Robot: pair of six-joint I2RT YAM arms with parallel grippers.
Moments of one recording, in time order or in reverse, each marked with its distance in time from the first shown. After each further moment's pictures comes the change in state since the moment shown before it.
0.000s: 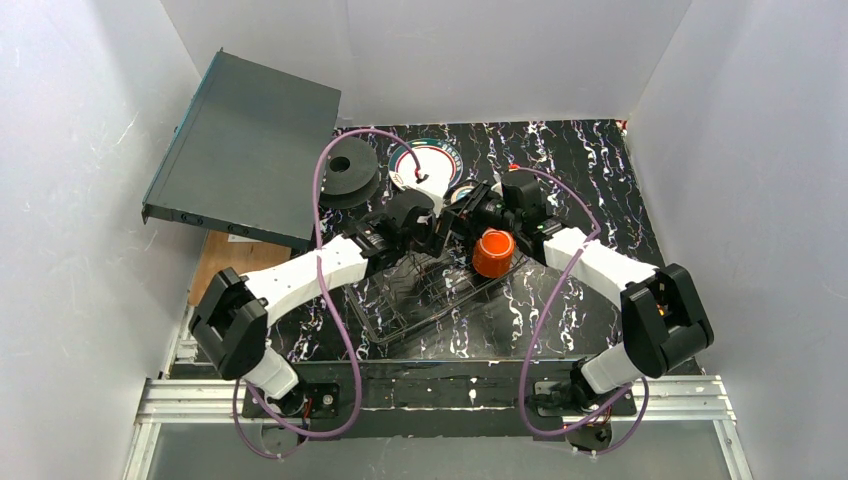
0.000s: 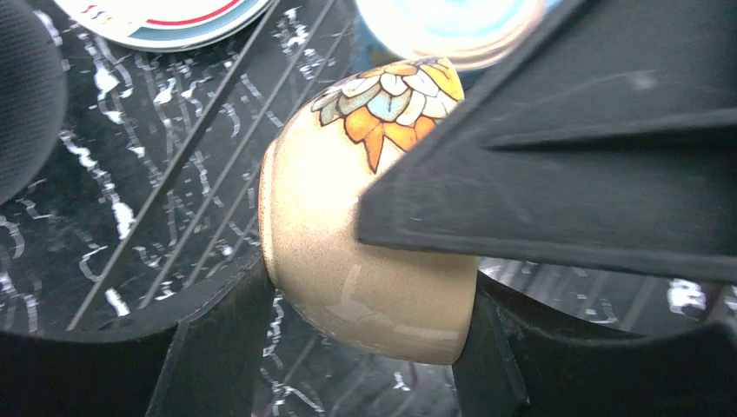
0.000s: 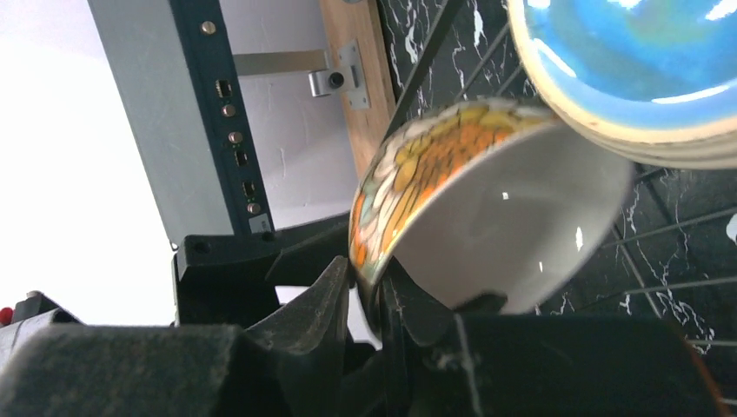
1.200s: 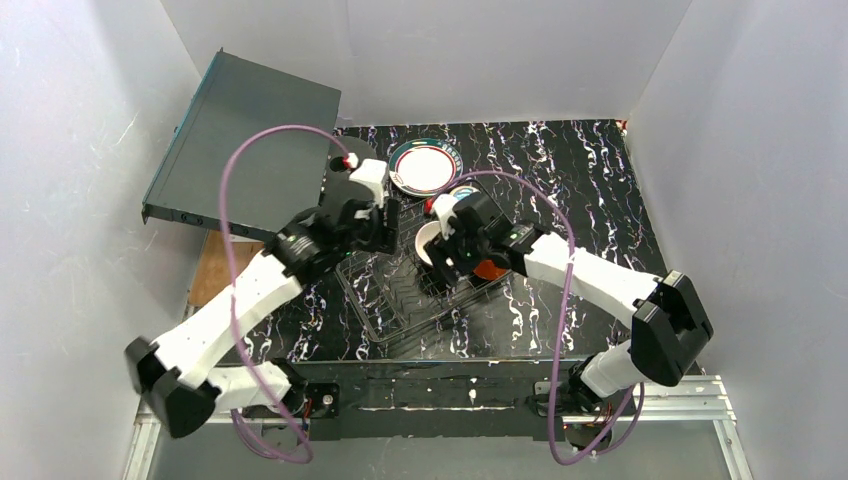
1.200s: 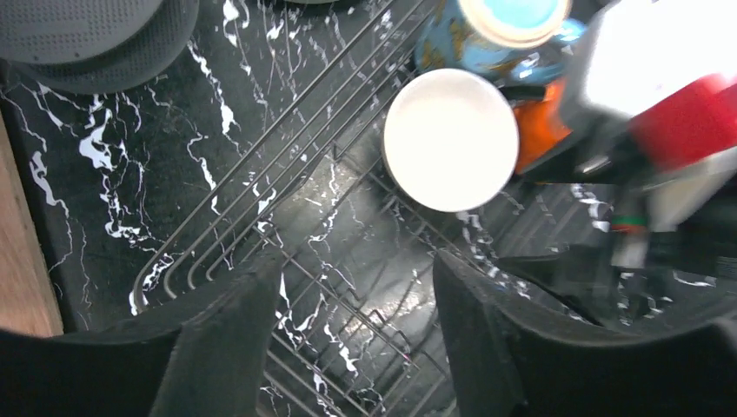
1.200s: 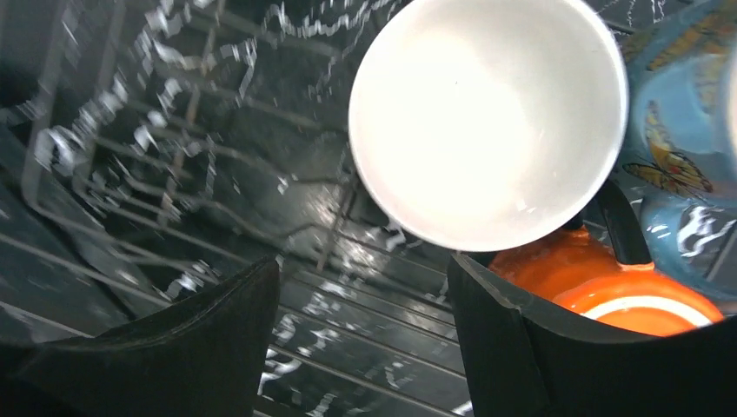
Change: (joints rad) left arm 0.085 -0.296 0.063 -0.408 -0.015 -0.111; right arm 0.249 -0.012 0.164 -0.573 0.263 -1.299
